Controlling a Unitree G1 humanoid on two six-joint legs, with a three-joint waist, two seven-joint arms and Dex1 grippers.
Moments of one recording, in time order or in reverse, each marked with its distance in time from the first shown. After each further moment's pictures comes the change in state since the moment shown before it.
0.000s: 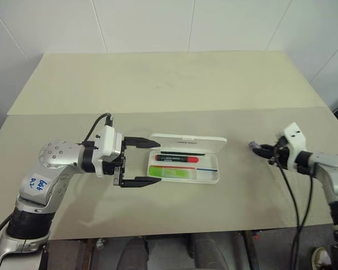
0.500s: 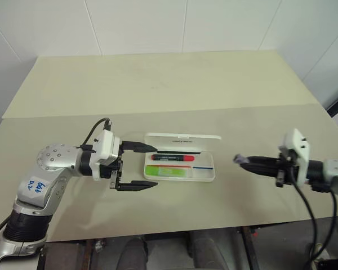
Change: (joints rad) left arm 0.039 0.028 0.011 0.021 0.001 -0.018 -0.037; right arm 0.200 -0.029 -0.077 -0.643 0.302 0.216 0.117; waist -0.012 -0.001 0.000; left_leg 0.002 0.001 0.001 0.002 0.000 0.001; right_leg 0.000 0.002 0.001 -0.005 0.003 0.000
